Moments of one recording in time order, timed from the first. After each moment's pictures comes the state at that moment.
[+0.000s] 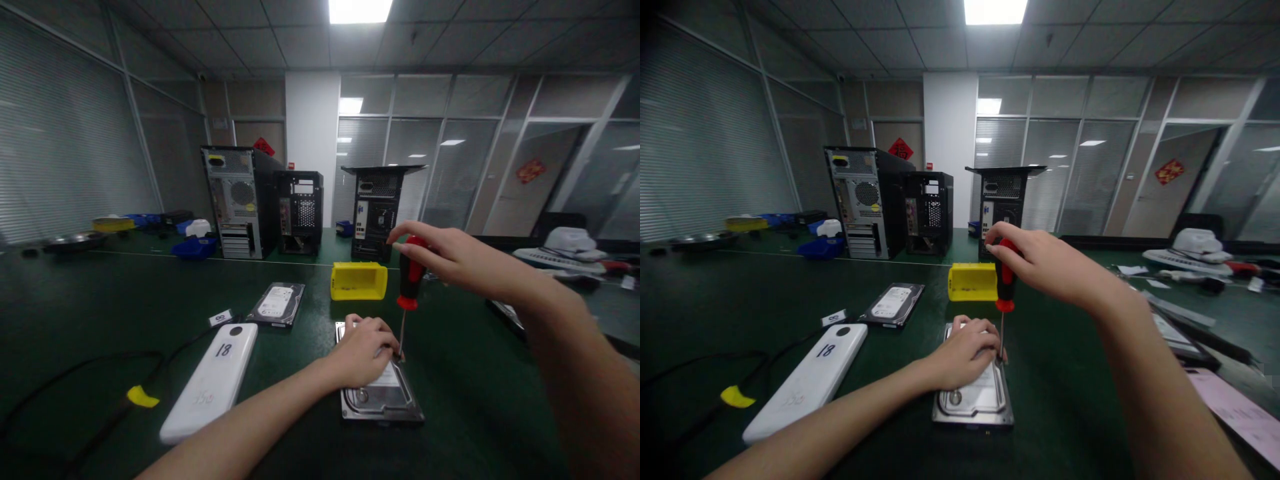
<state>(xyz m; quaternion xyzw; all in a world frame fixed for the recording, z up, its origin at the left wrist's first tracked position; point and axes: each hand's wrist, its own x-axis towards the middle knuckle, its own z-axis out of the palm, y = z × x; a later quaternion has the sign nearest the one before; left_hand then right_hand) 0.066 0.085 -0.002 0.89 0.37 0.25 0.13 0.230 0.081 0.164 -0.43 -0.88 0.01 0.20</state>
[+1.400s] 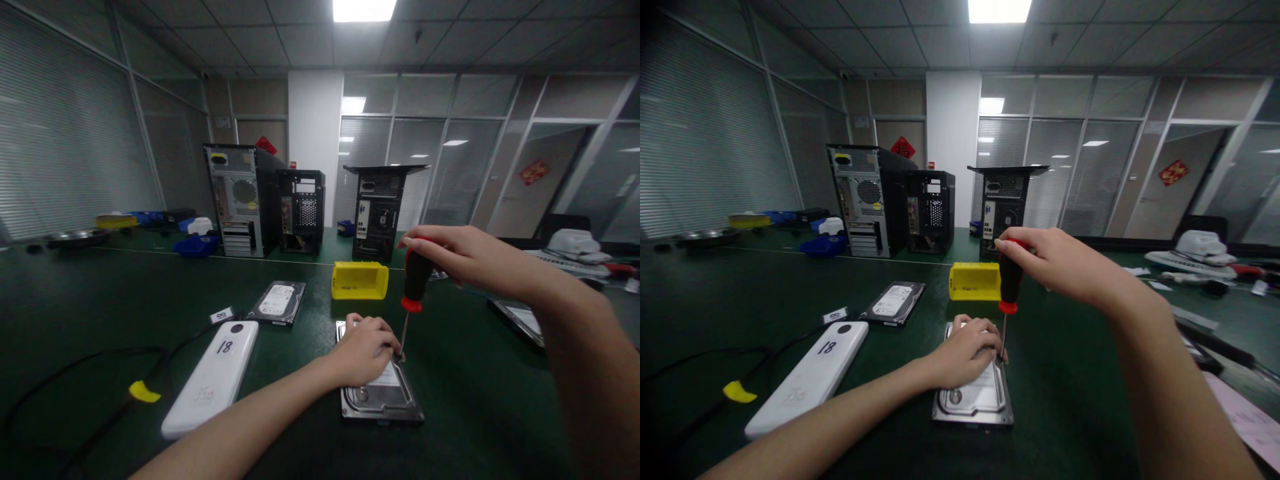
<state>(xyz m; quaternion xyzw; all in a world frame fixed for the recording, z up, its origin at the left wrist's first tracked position) 0.066 0.083 0.001 0.89 0.38 0.23 0.12 0.237 0.078 0.168 -0.46 -0.86 0.04 0.20</state>
